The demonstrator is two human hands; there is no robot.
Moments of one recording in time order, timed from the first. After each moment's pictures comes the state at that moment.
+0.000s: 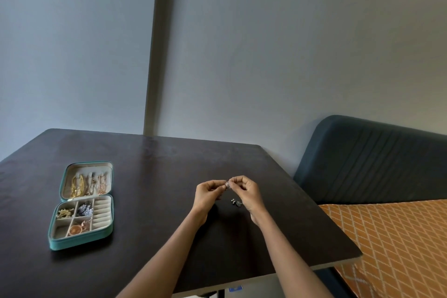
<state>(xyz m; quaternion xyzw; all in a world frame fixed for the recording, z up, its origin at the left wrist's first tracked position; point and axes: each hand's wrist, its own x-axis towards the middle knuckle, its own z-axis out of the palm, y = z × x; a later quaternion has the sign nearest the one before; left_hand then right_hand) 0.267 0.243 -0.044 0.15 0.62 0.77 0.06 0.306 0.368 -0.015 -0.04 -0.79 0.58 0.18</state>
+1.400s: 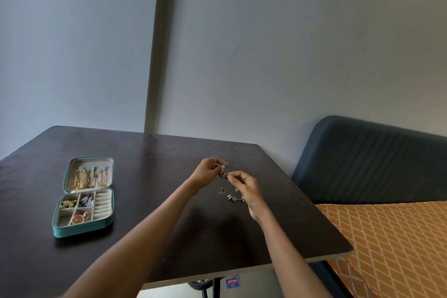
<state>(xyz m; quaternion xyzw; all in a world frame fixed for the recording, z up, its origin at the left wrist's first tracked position) 0.259 0.229 0.022 0.26 0.74 0.62 0.04 0.328 0.369 0.002 0.00 -0.76 0.63 0.16</state>
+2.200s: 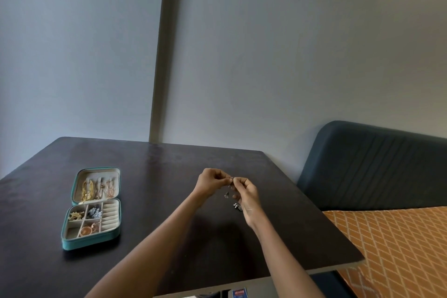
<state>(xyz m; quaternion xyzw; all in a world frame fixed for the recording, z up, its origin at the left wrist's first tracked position) 0.255 0.224 0.011 0.24 0.75 0.62 0.02 0.310 0.352 -0.006 -0.07 -0.65 0.74 0.16</state>
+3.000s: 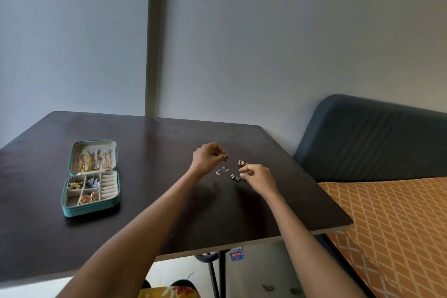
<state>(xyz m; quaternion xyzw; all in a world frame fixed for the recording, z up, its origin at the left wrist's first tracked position) 0.257 0.226 -0.001 0.22 0.82 0.52 -0.05 0.331 0.402 -0.015 -0.11 -0.94 0.27 0.15</state>
